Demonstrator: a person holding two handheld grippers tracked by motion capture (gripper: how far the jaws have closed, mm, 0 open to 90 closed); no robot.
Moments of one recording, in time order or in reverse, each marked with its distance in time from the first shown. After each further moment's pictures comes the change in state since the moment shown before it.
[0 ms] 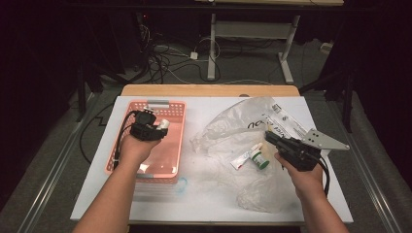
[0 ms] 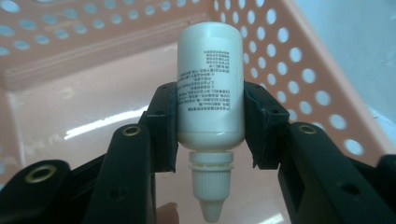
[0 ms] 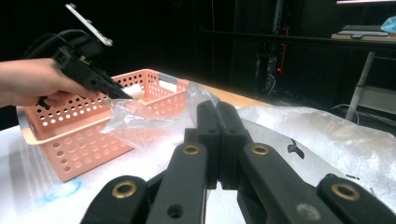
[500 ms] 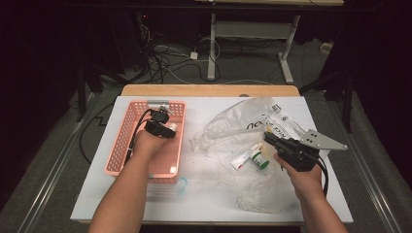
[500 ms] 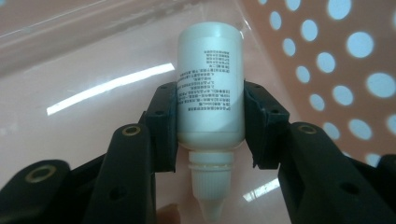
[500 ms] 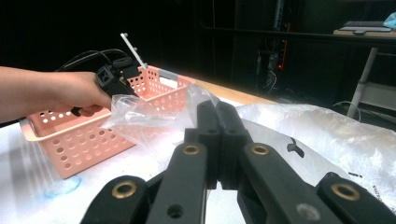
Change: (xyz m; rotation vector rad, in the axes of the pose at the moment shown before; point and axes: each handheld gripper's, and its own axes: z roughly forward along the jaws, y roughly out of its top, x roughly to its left) left arm 0.007 0.022 0.071 0.201 0.025 0.016; right arm 0.000 -0.003 0.002 0.010 0.003 -0.002
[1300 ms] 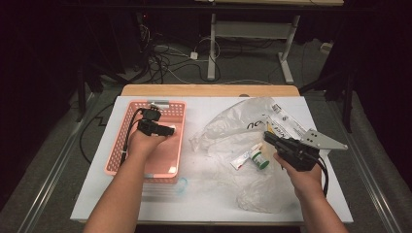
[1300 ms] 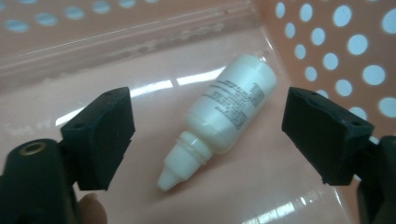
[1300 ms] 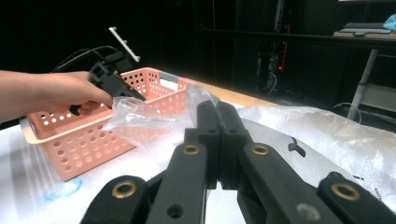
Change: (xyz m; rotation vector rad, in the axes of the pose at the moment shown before) left arm 0.012 -0.002 -0.003 -0.075 0.013 -0.054; right arm 0.000 0.001 0.001 -0.003 0.000 0.005
